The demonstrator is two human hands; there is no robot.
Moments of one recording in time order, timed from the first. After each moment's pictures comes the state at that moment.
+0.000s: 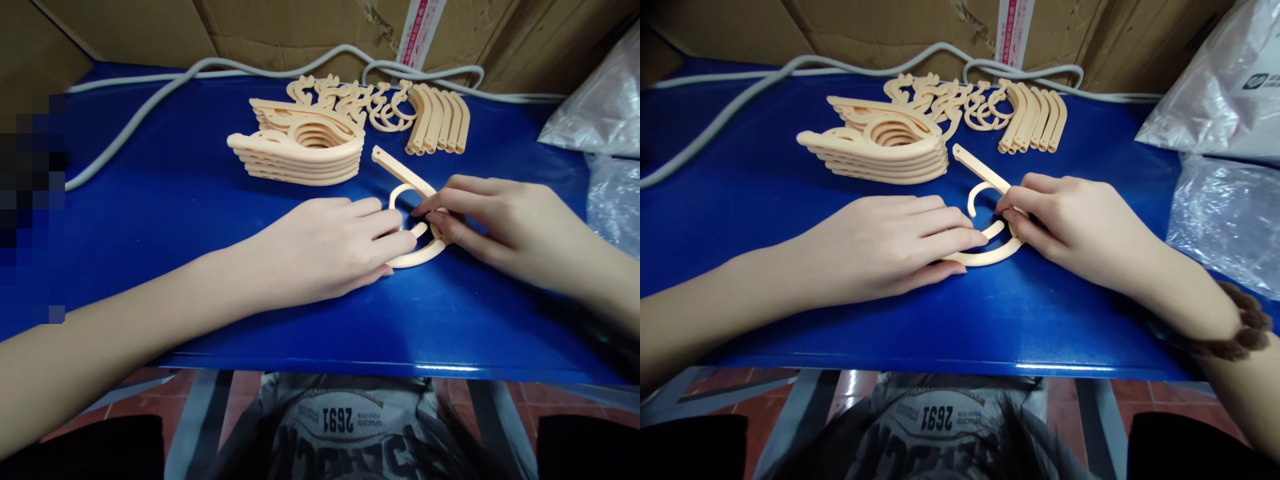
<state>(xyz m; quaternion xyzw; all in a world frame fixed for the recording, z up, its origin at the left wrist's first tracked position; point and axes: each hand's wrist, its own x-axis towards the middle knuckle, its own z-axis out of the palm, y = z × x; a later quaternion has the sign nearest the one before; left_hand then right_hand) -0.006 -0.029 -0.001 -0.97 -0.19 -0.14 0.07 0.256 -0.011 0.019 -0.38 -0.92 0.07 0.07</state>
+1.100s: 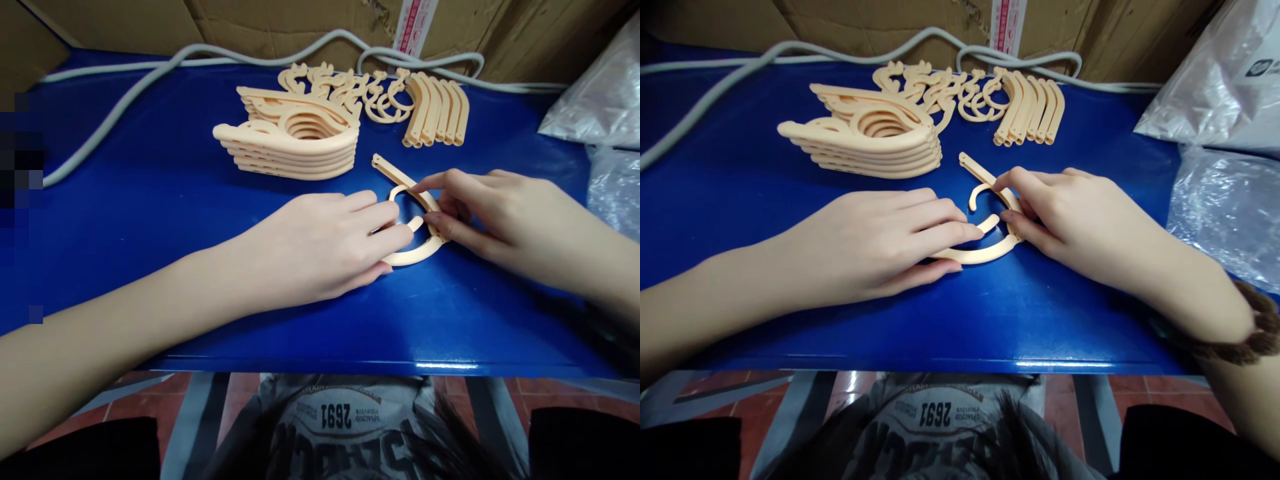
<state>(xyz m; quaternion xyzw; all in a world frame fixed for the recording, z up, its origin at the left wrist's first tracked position) -0.005 -0.031 0.001 -0.97 -0.21 -0.12 0.06 0.257 -0.011 0.018 -0.41 -0.91 0.02 0.02</state>
